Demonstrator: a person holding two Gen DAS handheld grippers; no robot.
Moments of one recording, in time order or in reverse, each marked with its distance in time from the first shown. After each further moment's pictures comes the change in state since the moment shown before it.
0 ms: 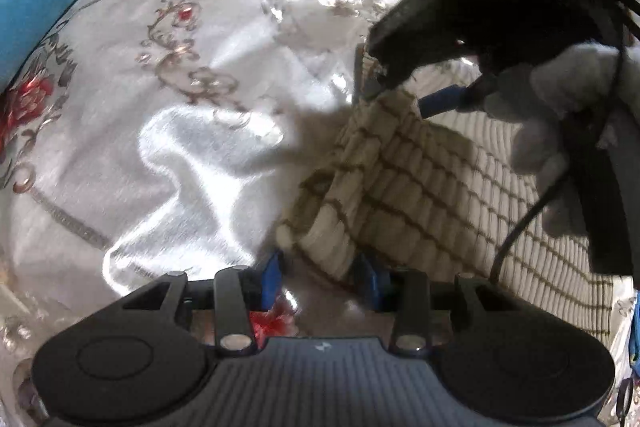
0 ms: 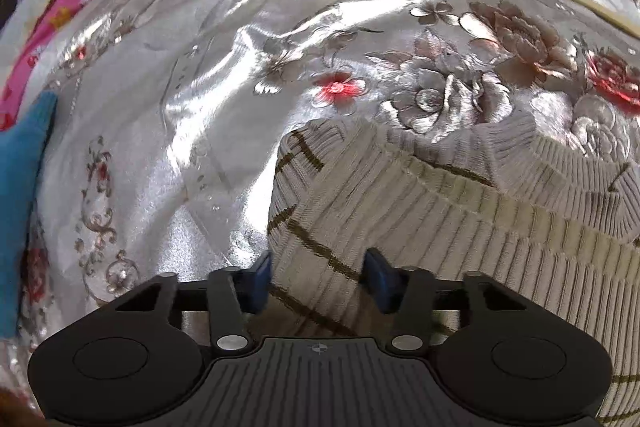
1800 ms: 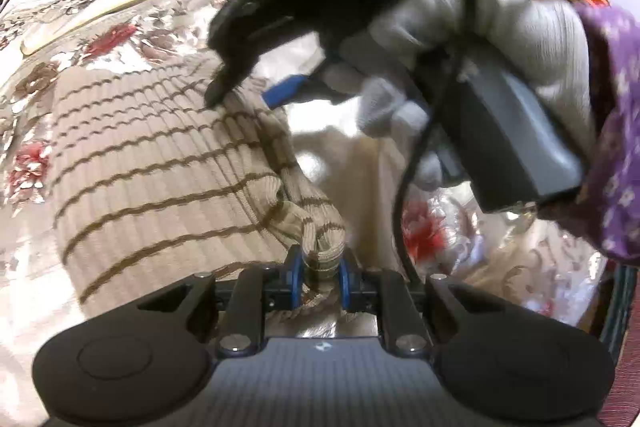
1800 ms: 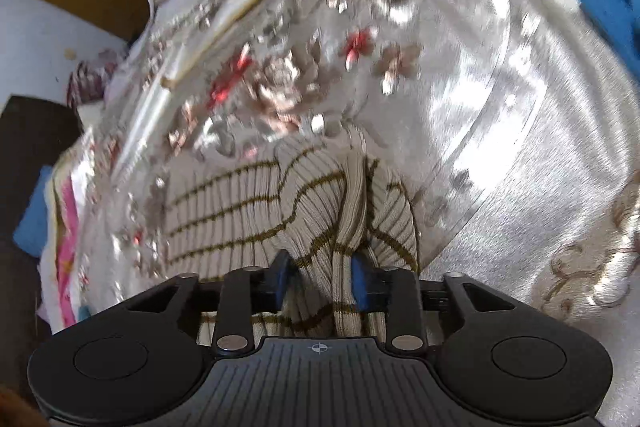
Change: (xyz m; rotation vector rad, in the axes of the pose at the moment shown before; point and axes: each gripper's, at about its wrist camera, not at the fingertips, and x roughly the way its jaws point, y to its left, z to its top) left arm -0.010 -0.254 -0.099 0.900 0.137 -0.393; right arm -0.104 -0.312 -0.153 0.705 -0.242 0.217
